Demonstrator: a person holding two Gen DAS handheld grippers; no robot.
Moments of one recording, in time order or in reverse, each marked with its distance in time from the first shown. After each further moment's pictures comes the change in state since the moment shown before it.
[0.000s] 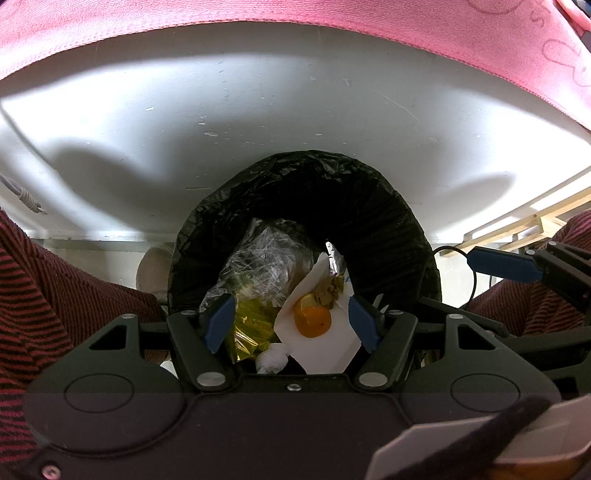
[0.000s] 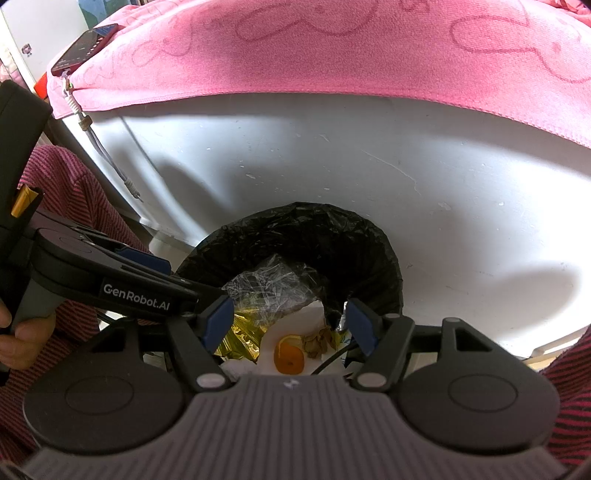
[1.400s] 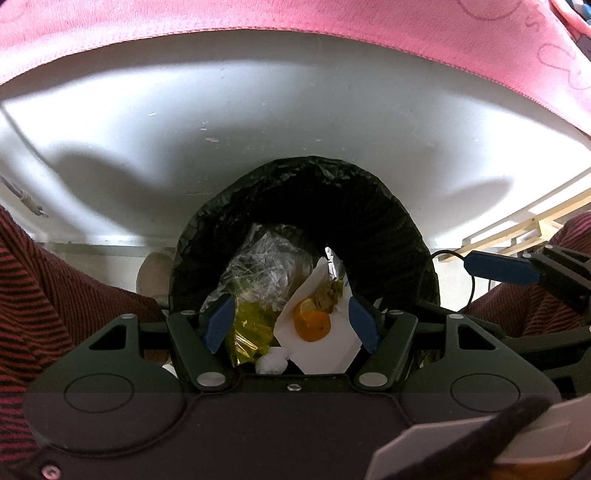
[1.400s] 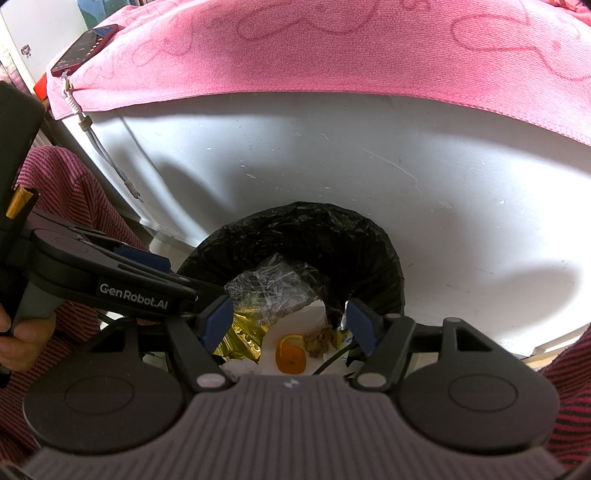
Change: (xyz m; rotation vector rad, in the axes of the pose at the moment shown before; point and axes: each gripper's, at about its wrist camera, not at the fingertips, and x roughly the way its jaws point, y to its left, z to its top) left arm -0.005 0.000 0.000 -0.001 -0.021 -0.003; right arm 0.000 0.001 0.000 0.000 -0.001 0.001
